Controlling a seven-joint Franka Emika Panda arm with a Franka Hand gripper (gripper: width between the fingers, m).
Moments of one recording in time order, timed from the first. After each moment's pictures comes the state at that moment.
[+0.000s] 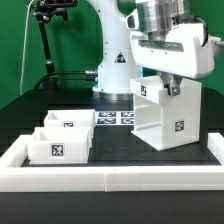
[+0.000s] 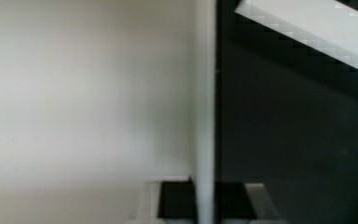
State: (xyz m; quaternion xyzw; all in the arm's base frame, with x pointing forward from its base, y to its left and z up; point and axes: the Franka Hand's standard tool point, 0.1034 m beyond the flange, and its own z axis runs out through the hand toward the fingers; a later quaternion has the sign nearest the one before) arm 0.515 0.070 0.107 -0.83 0.55 0.06 0.05
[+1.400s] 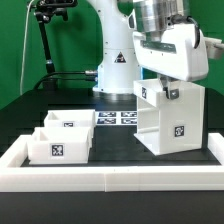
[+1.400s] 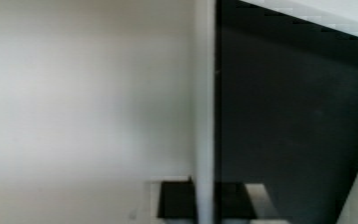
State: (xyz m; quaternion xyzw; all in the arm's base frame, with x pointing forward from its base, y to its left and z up) arm 0.530 0.064 0.107 -0.80 0.59 0.05 0.05
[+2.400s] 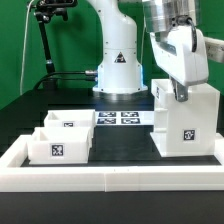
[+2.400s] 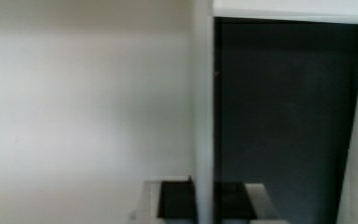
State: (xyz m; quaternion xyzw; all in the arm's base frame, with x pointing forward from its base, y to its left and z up) arm 0.548 0.078 0.106 -0.73 0.68 0.06 0.05
